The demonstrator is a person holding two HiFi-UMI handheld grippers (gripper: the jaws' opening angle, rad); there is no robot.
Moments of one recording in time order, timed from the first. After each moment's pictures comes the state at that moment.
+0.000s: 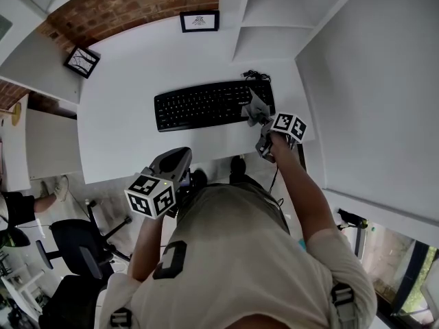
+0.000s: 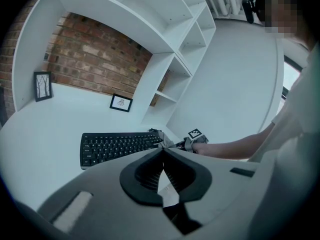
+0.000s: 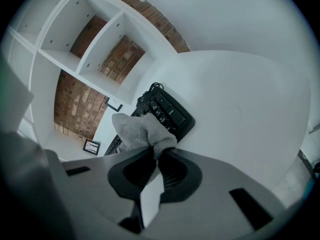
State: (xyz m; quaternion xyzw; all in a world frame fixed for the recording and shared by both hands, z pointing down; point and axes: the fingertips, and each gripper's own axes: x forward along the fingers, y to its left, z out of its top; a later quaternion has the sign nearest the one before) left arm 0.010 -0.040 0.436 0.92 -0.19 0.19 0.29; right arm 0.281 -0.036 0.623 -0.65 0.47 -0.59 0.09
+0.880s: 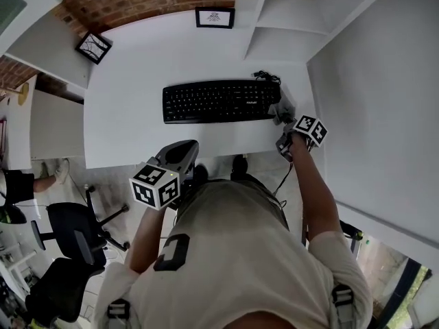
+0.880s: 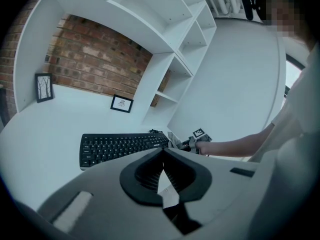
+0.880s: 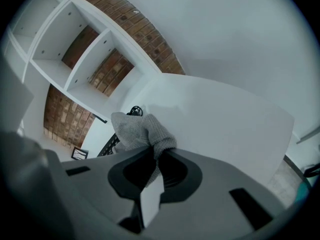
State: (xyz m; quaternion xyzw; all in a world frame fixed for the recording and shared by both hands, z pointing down) left arm 0.022 -0.039 0.435 0.92 -0.20 0.20 0.28; right arm 0.357 -0.012 0.625 -0.70 0.43 -0.57 0.08
